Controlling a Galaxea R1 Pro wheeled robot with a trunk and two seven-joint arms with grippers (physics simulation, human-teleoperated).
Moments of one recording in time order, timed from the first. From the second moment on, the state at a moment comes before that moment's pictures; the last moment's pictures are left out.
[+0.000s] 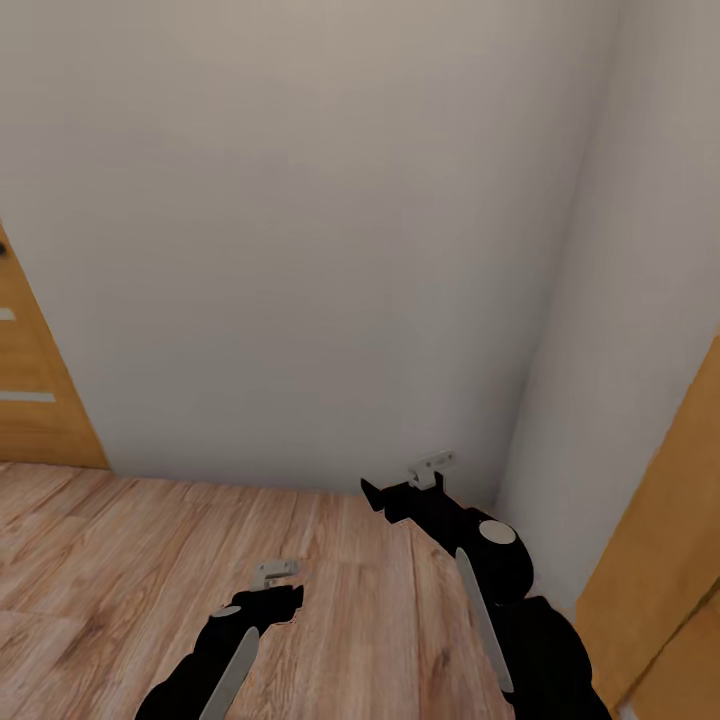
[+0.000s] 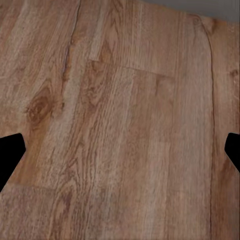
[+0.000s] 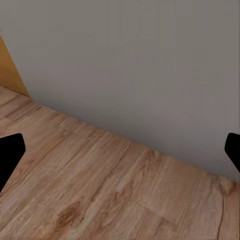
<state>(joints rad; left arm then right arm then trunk) -0.30 -0.03 -0.23 -1.06 0.35 0.48 0.26 -0.35 0.15 0.19 -1.63 0.08 0.63 0.30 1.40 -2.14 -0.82</state>
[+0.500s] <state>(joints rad) -0.30 -0.03 -0.23 -1.06 0.35 0.48 0.26 -0.35 0.15 0.19 -1.63 0.08 0.63 0.30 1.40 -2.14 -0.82</state>
